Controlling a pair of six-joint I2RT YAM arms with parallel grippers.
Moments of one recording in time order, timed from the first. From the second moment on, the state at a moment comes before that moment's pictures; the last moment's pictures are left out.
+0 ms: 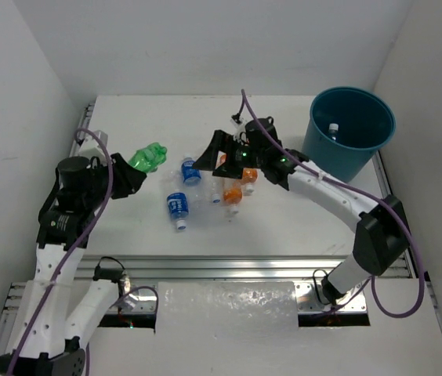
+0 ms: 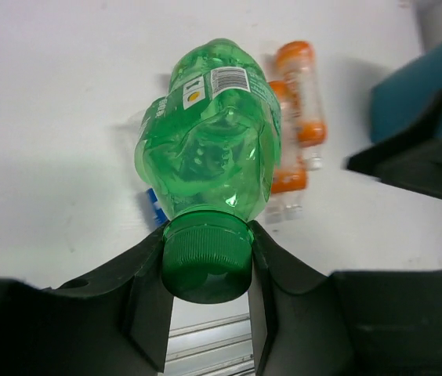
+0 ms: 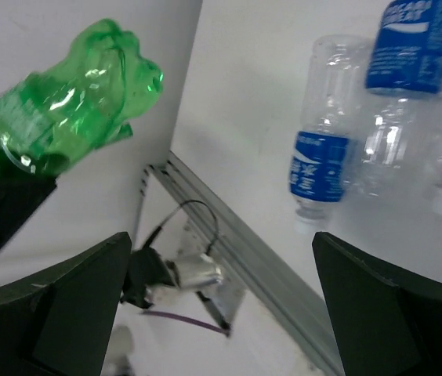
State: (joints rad) left arm -0.04 0.77 0.99 -0.71 0.20 -0.41; right arm 0.61 1.56 1.23 -0.15 -0.47 0.78
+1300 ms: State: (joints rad) left arm -0.04 0.63 0.77 -0.40 0.52 -0.46; right arm 0.81 1.75 1.25 0.34 -0.19 1.44
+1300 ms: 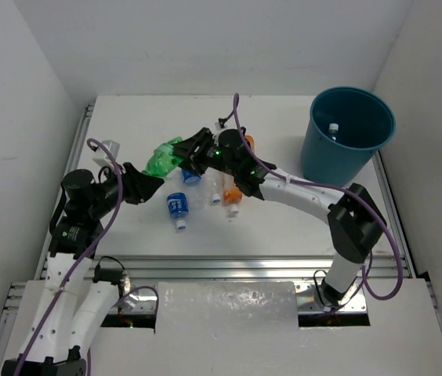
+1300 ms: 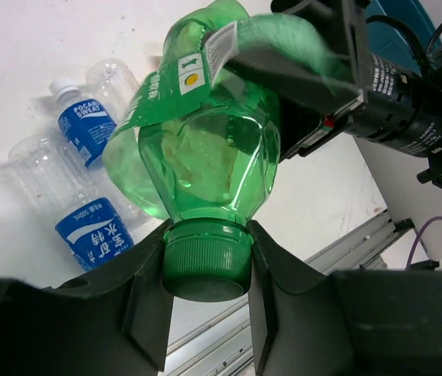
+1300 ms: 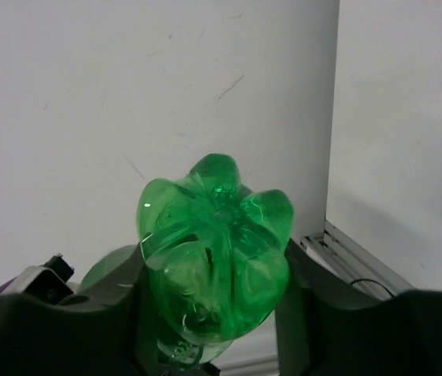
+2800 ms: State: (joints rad) left arm -0.05 0.77 0.75 -0.52 0.26 -0.43; right arm 0.05 1.43 1.77 -0.53 0.27 0.39
